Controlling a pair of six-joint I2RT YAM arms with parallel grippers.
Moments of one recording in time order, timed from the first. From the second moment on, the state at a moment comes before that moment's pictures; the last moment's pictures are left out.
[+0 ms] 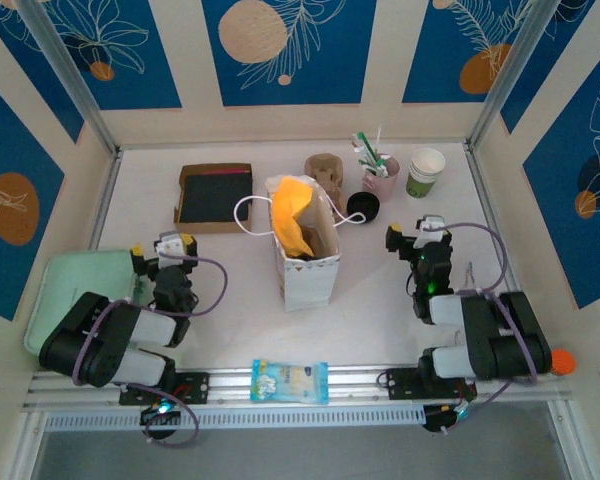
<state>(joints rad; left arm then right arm) -0.30 1.39 0.09 1.26 -0.75 0.21 0.06 1.41 0.19 0.99 0.13 0.08</state>
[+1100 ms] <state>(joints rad) -0.25 1.52 0.12 1.28 -0.64 0.10 0.14 1.56 0.22 1.07 0.04 0.00</state>
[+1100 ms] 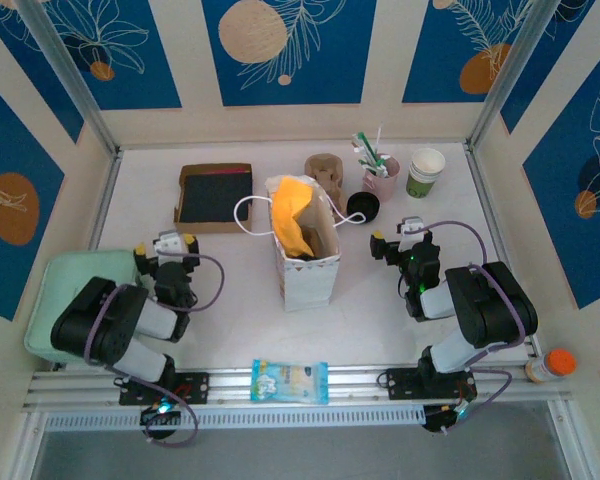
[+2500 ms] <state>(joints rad) -0.07 1.58 0.38 0.85 -0.08 0.07 0.05 1.54 0.37 0.77 0.07 0.11</state>
